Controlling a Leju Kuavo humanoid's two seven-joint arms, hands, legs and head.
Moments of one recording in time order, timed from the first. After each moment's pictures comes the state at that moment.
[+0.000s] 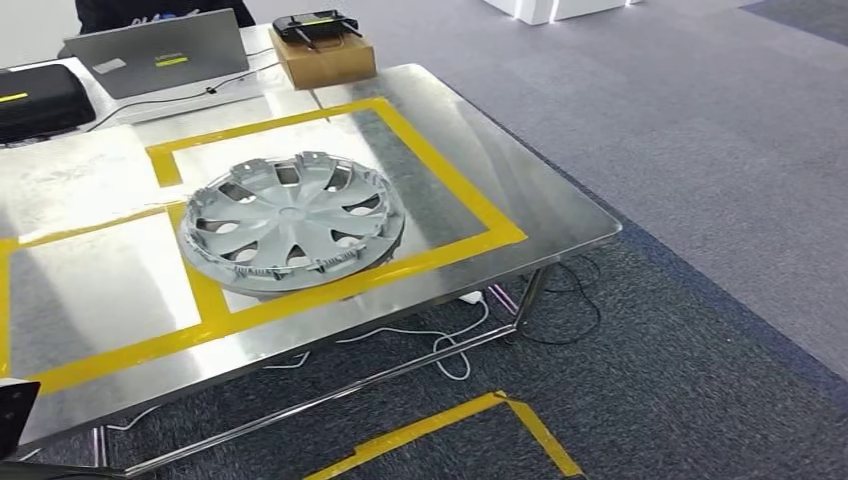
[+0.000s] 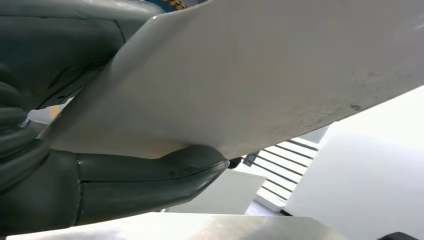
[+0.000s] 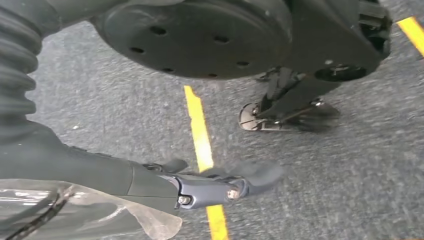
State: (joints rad) left arm 0.33 -0.25 0.35 -2.10 -1.20 0.58 -0.11; right arm -0.04 0.14 -1.18 -0.23 1.30 0.07 -0.29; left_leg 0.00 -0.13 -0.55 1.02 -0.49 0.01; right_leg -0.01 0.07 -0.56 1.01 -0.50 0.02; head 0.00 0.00
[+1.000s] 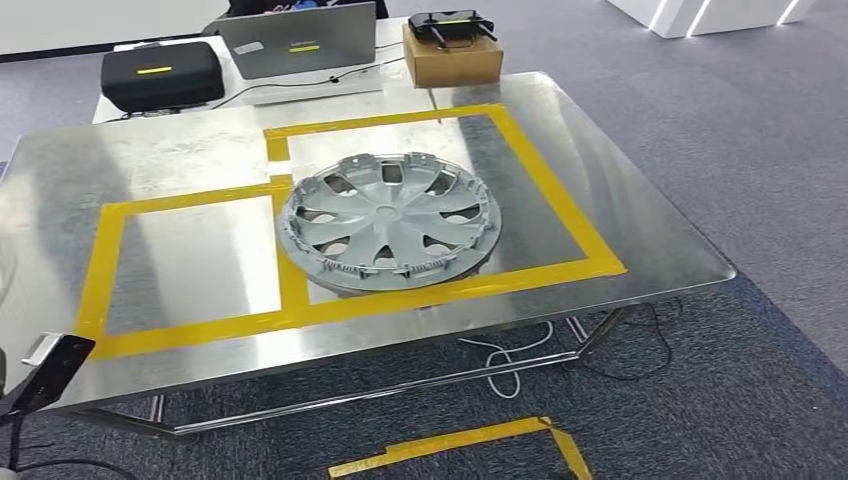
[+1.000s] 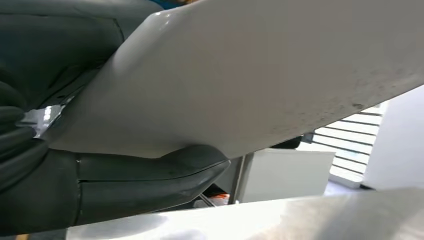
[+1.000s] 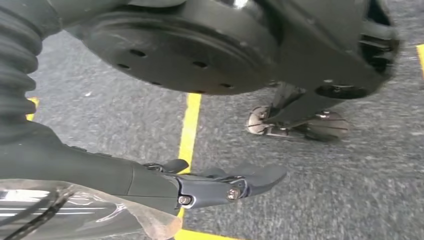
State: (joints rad) left arm 0.15 -0.05 0.27 -1.90 -1.27 0.32 0.05; right arm -0.06 0.15 -1.18 -0.24 1.33 0.07 -0.26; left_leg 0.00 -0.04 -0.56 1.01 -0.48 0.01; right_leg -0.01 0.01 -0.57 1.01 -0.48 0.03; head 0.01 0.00
